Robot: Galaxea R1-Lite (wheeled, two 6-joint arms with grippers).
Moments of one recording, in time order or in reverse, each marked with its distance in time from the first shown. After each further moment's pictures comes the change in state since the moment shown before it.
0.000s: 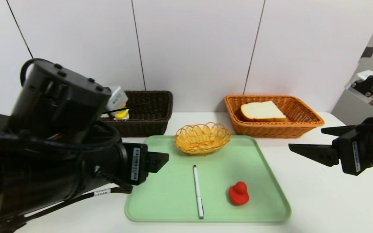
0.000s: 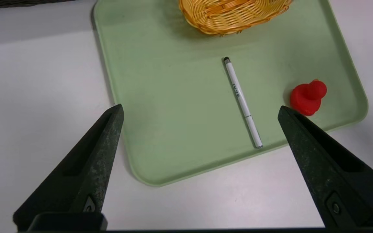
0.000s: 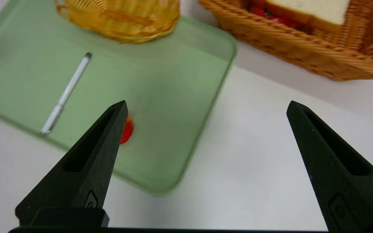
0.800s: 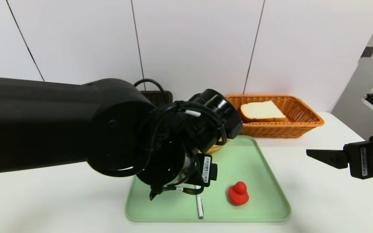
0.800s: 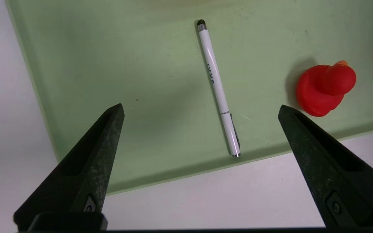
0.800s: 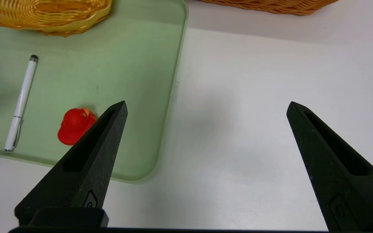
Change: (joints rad) left arm -0.087 0.470 -0.516 0.424 0.016 -0.140; right arm -0.115 -0.022 0.055 0.064 -0.032 0.142
